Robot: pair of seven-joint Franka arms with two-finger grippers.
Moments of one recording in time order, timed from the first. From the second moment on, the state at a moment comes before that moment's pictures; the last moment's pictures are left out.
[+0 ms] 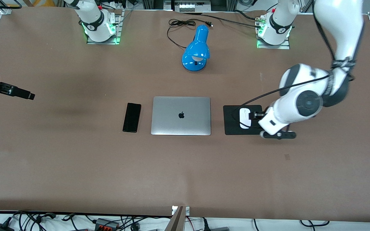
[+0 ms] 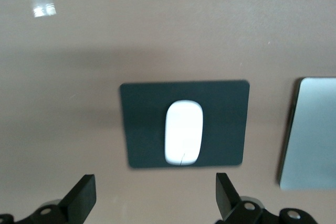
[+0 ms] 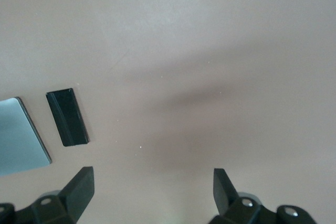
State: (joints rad) left arm -0.03 0.44 -0.26 -1.58 0.04 1.78 -0.32; right arm -0.01 0.18 -0.12 -1.53 0.08 1.58 0.14
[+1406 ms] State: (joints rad) left arm 0.02 -0.04 -0.10 -1.66 0.02 1.62 -0.03; right arm 0.00 0.03 -0.10 -1.66 -0.04 1.69 0.02
